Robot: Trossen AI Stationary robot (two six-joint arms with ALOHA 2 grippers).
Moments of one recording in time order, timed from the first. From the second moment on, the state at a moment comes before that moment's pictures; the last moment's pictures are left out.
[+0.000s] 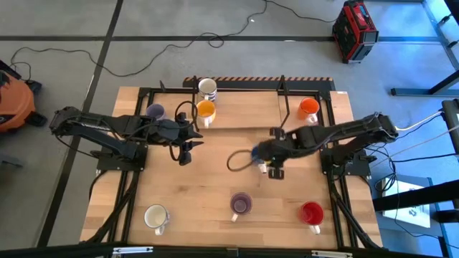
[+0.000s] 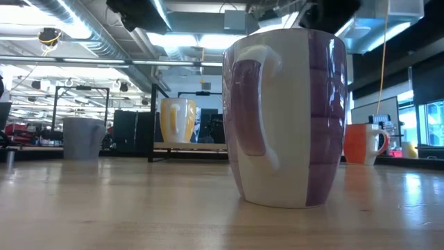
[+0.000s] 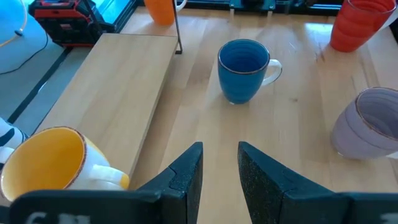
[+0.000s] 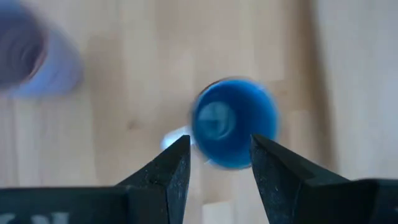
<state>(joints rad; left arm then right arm) -0.11 1.05 0.97 -0.53 -0.30 -0.15 0.21 1.51 1.36 -1.06 0.18 0.21</state>
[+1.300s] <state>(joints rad) -0.11 1.05 0.97 -0.53 -0.31 -0.18 0.14 1.69 1.20 -0.93 0.06 -0.09</state>
